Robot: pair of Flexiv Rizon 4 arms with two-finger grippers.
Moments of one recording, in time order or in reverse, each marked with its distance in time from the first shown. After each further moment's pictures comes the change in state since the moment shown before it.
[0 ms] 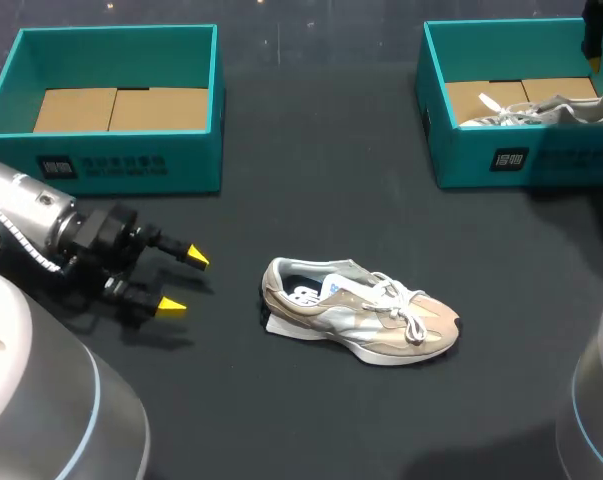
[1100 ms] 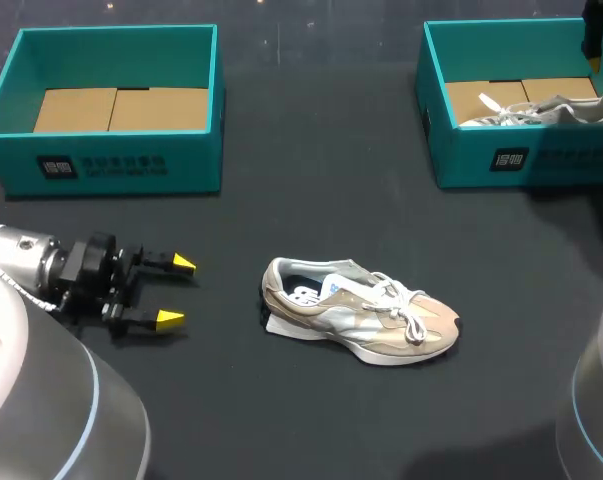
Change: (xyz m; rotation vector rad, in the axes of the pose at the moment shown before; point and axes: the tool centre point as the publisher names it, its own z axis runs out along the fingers) left arm -0.010 0.035 -0.004 0.149 -0.181 0.027; right arm 0.000 0.000 0.000 0.000 0.000 0.000
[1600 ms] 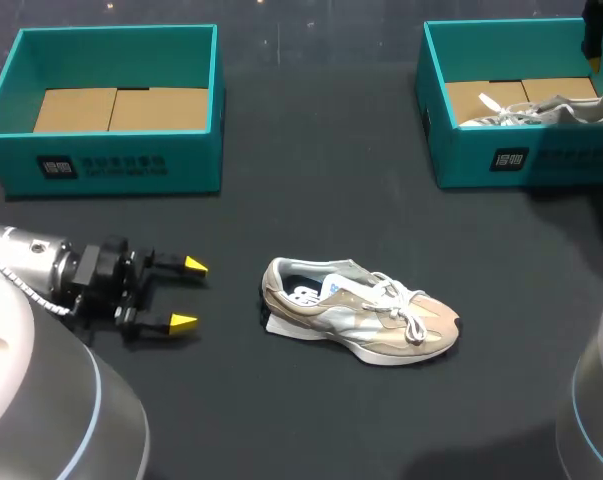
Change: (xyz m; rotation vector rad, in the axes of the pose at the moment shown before) left arm 0.002 -0.006 0.020 -0.012 0.000 0.031; right arm 0.000 0.000 0.000 0.000 0.000 0.000
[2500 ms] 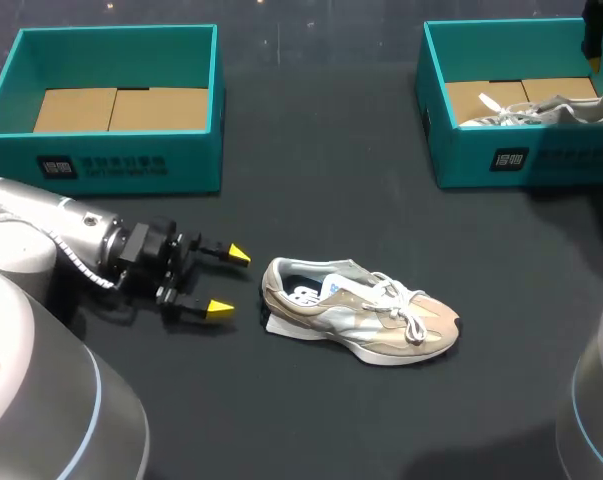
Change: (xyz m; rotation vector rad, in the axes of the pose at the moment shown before) left arm -0.019 -0.019 0.055 -0.007 0.133 0.039; right arm 0.000 0.000 0.000 0.000 0.000 0.000
